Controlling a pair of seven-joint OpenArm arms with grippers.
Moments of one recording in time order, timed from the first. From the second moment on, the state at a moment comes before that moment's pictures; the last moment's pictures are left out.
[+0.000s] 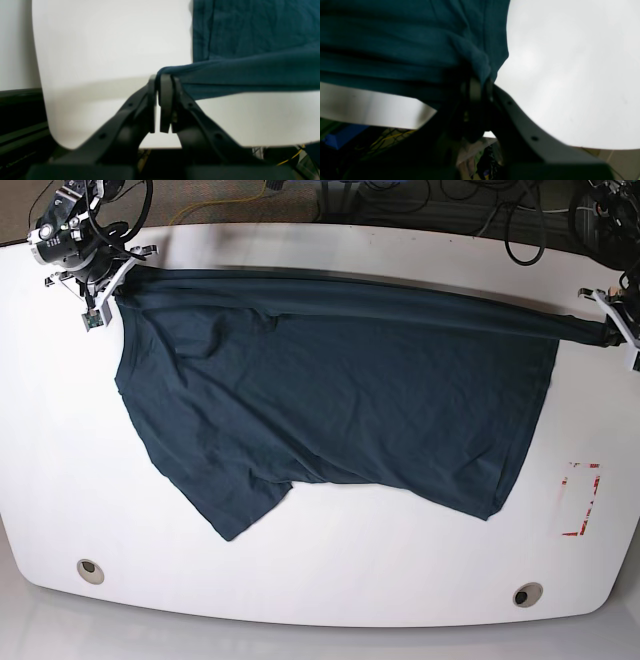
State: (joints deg) left arm 17.3 -23.9 -43.3 105.7 -28.1 -41.8 65.0; right arm -24.0 8.2 40.8 112.7 20.0 41.0 -71.9
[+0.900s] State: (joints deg) left arm 12.4 -25.0 -37.0 100.7 -19.9 -42.3 64.8; right arm -28.6 7.0 40.6 112.3 20.0 41.0 -69.5
